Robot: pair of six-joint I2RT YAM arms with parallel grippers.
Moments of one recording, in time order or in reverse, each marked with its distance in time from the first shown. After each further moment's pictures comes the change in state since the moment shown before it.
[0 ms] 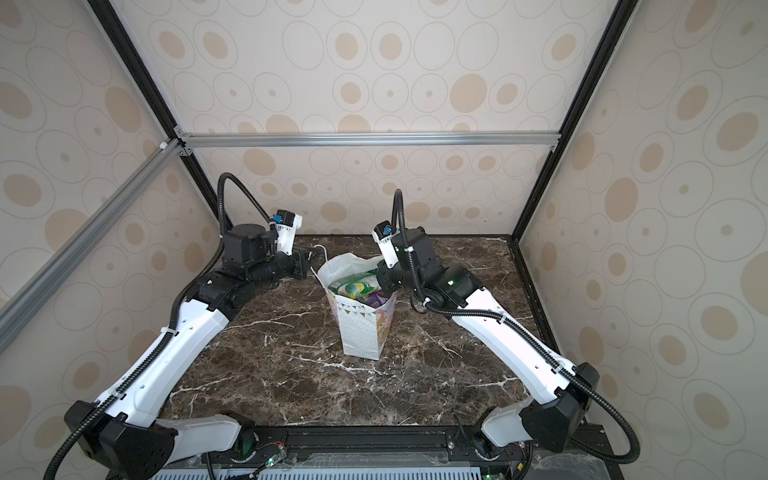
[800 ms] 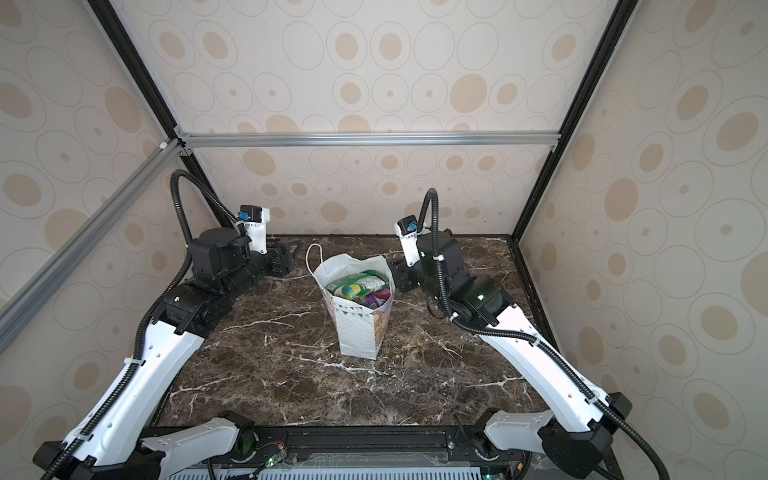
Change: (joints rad) left arm -0.007 -0.131 0.032 -0.068 -0.340 0.001; right arm -0.019 -0.167 -0.057 0.005 0.103 0.012
